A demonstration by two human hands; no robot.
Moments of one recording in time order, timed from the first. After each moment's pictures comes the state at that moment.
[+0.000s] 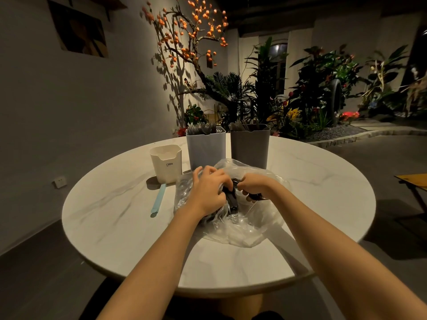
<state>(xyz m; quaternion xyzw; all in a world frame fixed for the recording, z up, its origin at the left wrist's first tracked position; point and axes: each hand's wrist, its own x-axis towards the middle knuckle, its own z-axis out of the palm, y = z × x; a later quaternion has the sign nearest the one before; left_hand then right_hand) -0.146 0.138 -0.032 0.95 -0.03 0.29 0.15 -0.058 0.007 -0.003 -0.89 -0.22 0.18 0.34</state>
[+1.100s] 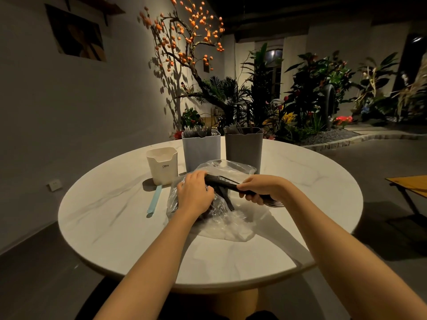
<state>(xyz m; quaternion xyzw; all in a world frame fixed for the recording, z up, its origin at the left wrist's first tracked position) -0.142 0.143 -0.039 0.93 0.16 0.29 0.17 -0.061 -0.029 0.007 -0.84 -0.21 0.30 0.40</state>
